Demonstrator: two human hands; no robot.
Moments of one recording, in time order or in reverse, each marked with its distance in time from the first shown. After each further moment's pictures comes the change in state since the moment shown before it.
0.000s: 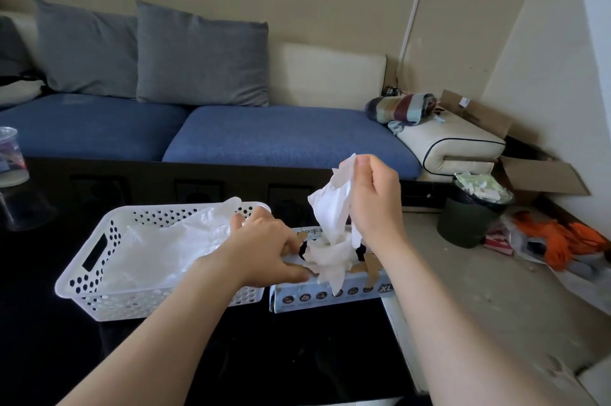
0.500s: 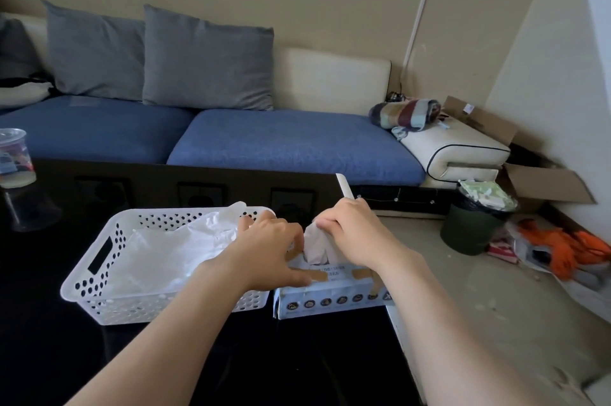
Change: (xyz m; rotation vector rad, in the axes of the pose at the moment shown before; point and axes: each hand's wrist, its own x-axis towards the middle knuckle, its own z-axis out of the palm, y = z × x) left_hand 0.001 -0.004 0.000 0.022 0.056 0.030; right_hand -0.006 0.028 0.012 -0.742 -0.650 -0.163
